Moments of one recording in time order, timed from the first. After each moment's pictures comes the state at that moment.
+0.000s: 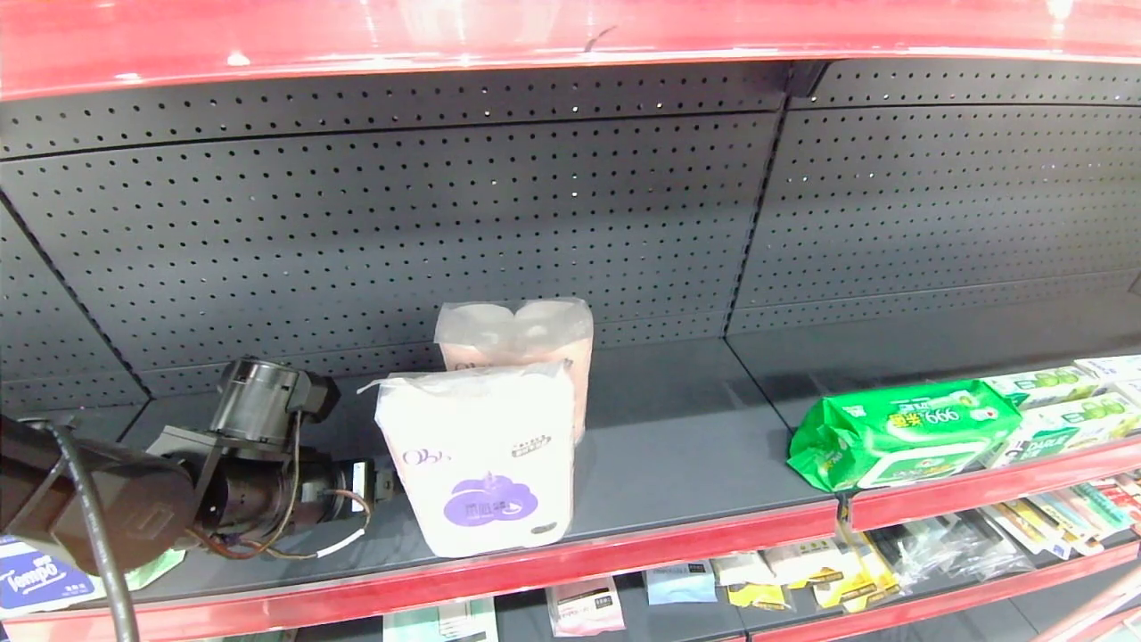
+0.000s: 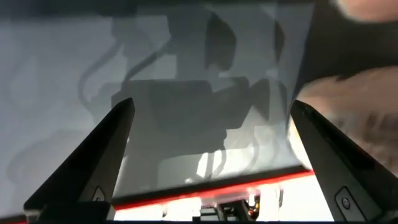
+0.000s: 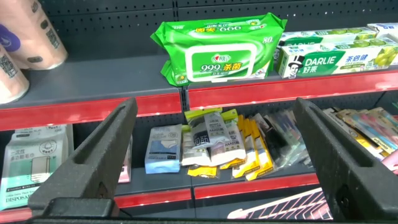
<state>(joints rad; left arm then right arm) -0.26 1.80 -0.60 -0.30 0.04 -0.31 0.00 0.00 0.00 0.00 0.01 0.00</state>
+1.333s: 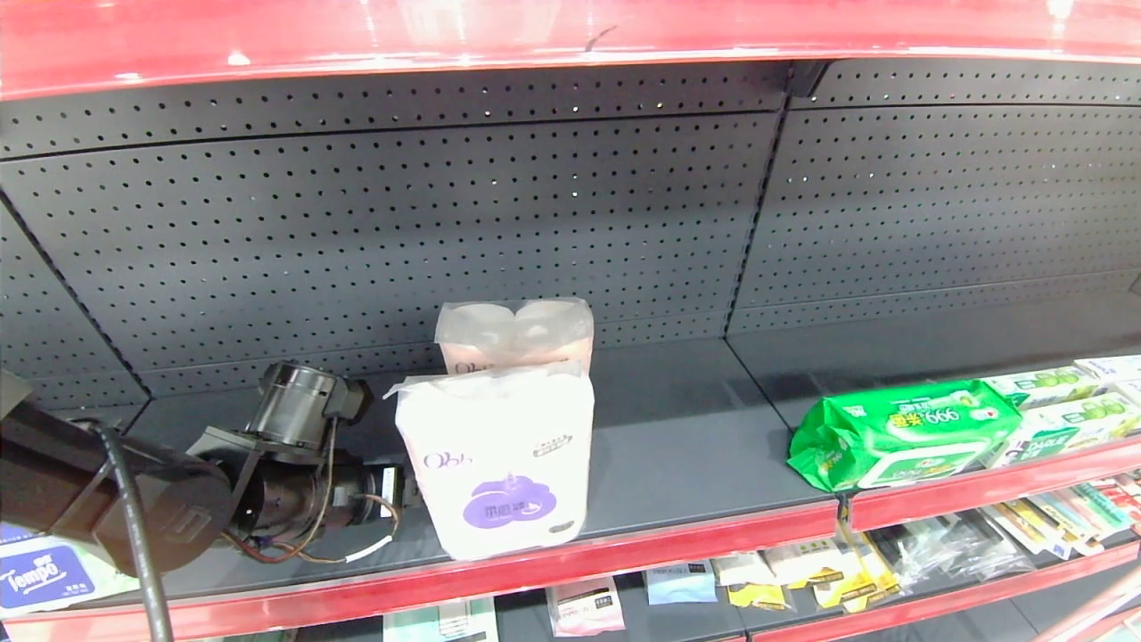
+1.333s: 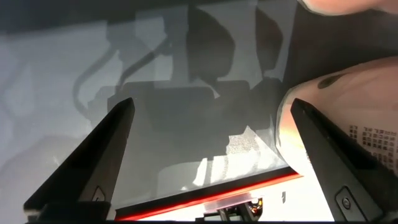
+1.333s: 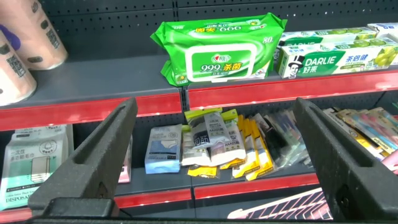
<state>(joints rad) -0.34 1.83 -0.62 -0.31 0.05 -0.31 0.00 0.00 0.00 0.00 0.01 0.00</state>
